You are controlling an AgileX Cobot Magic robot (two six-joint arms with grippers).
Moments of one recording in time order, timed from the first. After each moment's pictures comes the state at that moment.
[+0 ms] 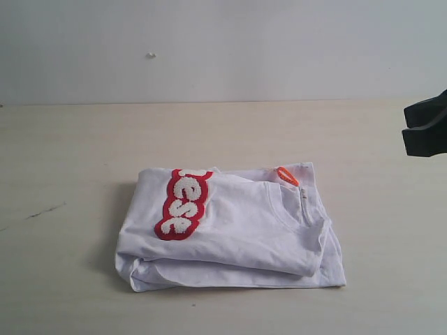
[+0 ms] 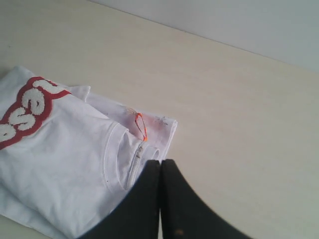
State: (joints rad) left arm 0.06 0.01 0.00 -0.03 0.36 0.00; right arm 0.11 0.96 -0.71 0.21 0.47 -0.31
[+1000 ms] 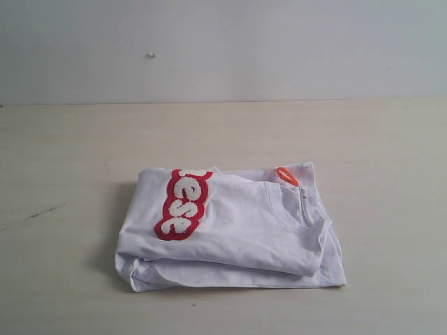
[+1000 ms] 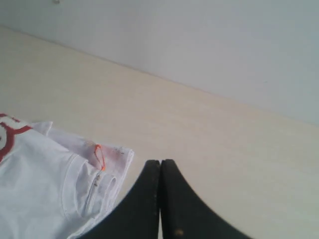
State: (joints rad) left arm 0.06 0.01 0.00 -0.03 0.36 0.00; right arm 0.02 0.79 -0.71 0.15 0.47 -0.31
